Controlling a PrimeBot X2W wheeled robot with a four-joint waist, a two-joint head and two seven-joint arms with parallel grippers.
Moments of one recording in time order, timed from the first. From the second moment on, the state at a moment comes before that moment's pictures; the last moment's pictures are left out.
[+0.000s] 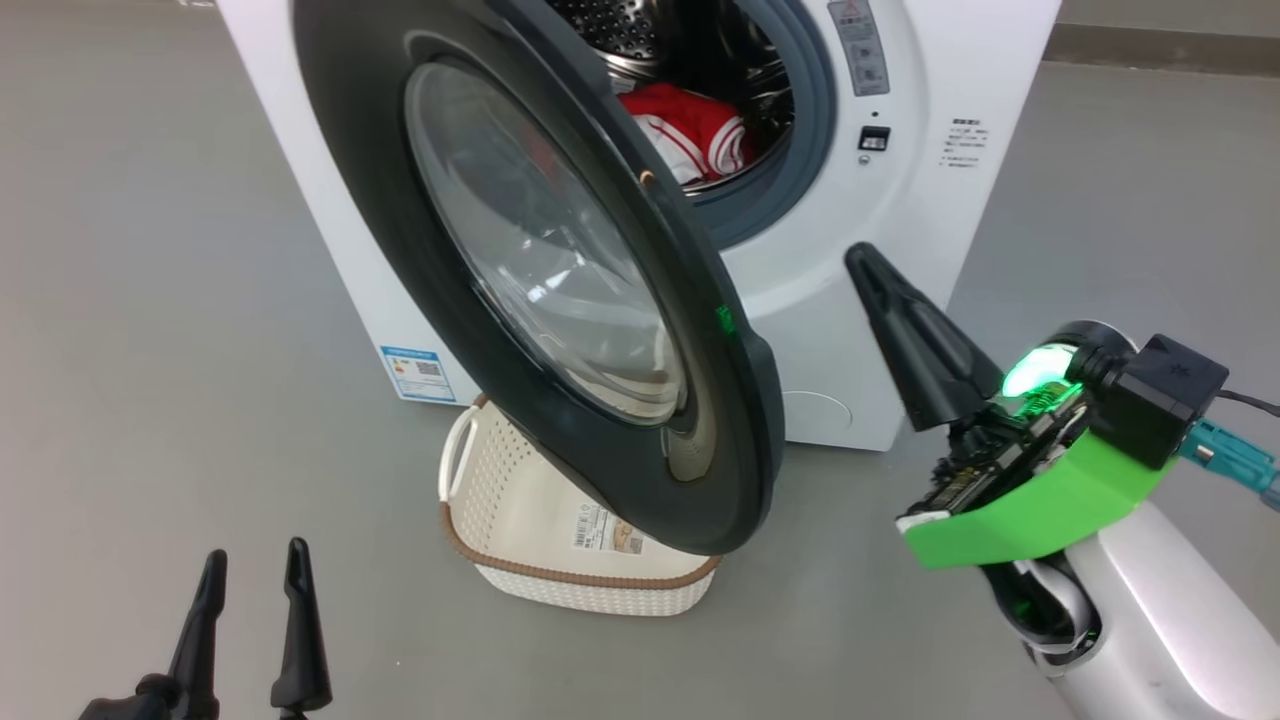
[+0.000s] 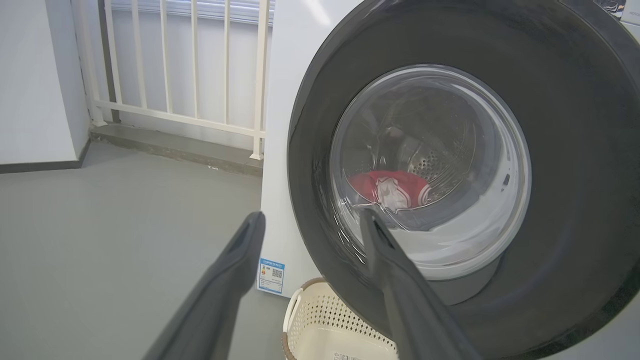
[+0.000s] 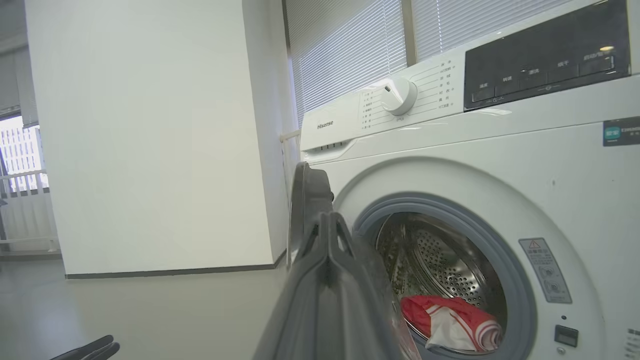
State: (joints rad) left arm 0.08 0.04 -0.01 0.00 -0.31 -0.05 -0.25; right arm -0.43 -0.32 0.42 -0.03 0.63 0.13 -0.26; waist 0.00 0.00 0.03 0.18
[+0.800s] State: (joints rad) left arm 0.08 0.04 -0.04 0.00 -0.33 -0.04 -0.25; right arm -0.46 -0.37 0.81 0.06 0.57 0.13 -0.26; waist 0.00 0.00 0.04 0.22
